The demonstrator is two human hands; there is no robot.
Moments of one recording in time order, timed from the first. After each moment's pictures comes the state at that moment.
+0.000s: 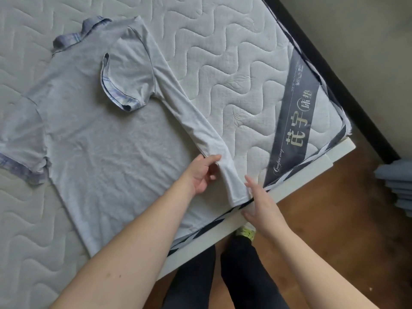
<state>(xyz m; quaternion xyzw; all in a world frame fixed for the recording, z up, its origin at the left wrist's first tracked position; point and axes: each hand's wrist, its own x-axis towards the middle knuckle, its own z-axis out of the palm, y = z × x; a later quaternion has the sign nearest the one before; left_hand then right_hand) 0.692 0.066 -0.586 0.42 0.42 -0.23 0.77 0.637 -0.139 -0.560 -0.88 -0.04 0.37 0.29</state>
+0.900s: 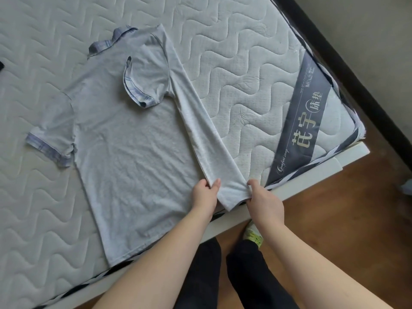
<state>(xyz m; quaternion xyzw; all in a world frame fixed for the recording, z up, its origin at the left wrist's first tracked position) 0.607 0.022 -0.589 0.67 0.51 -0.14 0.52 0.638 -0.136 -0.580 -0.95 -0.07 0.27 0.15</state>
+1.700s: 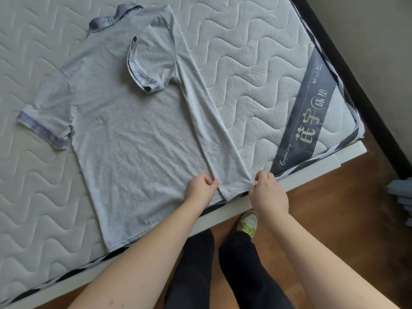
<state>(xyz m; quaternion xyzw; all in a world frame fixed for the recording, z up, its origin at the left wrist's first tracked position) 0.592 0.046 -0.585 0.77 0.43 -0.26 0.40 0.644 -0.128 -0.562 -0.95 -0.06 0.28 0.09</state>
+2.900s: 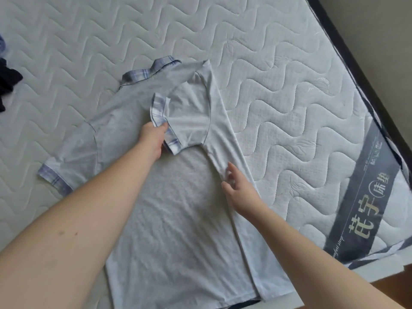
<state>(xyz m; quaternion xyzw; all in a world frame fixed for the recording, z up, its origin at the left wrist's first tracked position) 0.829 0.357 -0.579 0.57 0.55 0.04 0.60 0.801 0.081 -0.569 -0.80 -0.06 0.42 0.43</state>
